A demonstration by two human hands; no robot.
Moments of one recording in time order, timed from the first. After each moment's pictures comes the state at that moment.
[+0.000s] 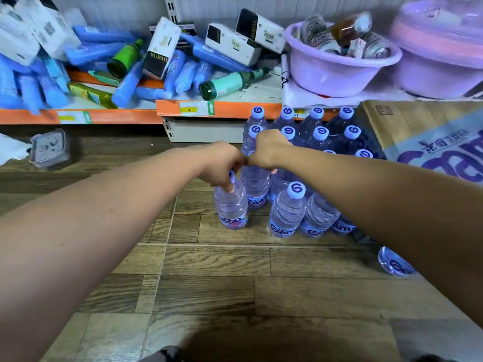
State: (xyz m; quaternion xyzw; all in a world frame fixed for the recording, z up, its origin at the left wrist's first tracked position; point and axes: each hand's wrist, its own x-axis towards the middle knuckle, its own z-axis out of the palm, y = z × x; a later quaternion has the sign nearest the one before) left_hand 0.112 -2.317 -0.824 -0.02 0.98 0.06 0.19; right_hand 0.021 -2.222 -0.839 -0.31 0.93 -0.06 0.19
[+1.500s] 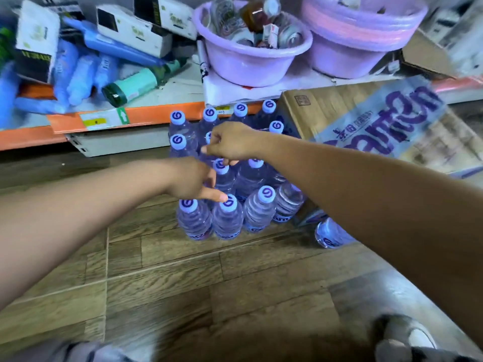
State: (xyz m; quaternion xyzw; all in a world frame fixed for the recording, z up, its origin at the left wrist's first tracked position) left_hand 0.050 -2.258 -0.802 0.06 0.94 0.05 0.34; right_hand -0.029 -2.161 -0.791 -0.35 0.89 -0.10 0.27
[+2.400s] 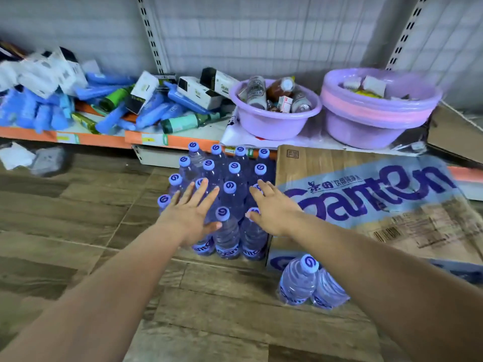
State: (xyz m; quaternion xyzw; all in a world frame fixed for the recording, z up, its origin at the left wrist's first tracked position) left_hand 0.097 -2.109 -0.818 -0.25 0.95 0.03 0.17; right_hand -0.047 -1.973 -0.824 -0.49 0.85 -0.01 0.18
